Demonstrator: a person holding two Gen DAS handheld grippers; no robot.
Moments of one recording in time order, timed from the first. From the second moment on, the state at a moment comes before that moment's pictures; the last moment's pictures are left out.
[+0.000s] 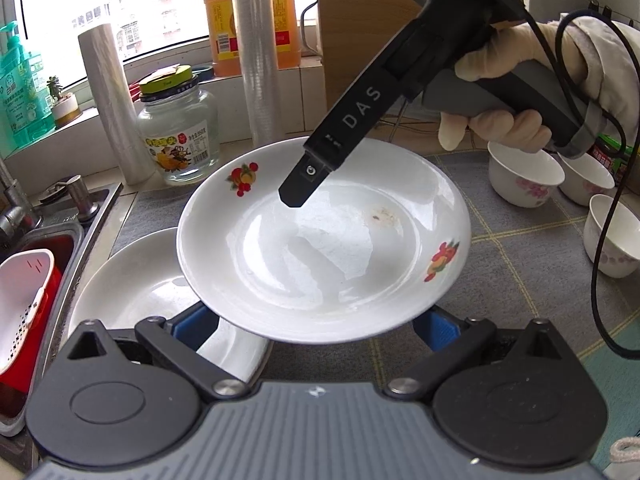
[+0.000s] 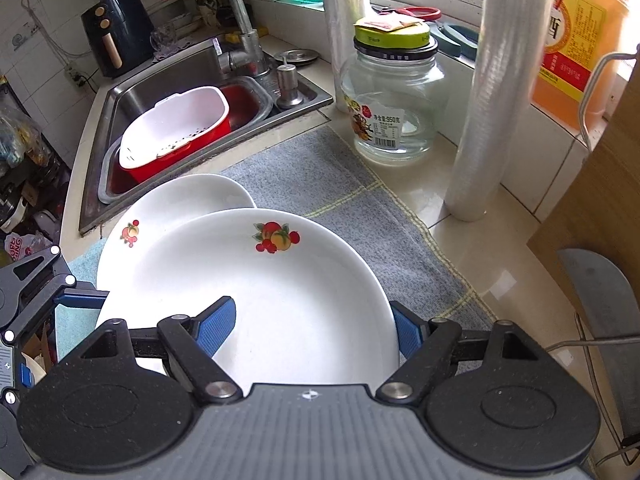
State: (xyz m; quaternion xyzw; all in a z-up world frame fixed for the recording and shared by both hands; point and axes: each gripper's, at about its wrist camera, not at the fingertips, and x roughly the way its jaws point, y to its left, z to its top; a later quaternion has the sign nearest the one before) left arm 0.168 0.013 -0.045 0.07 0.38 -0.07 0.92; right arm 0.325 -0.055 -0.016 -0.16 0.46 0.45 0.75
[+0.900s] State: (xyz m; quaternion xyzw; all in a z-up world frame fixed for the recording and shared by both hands) left arm 0.145 0.075 -0.049 0.03 0.40 0.00 0.92; right arm 0.308 0.040 -0.029 -0.20 0.46 0.50 0.71
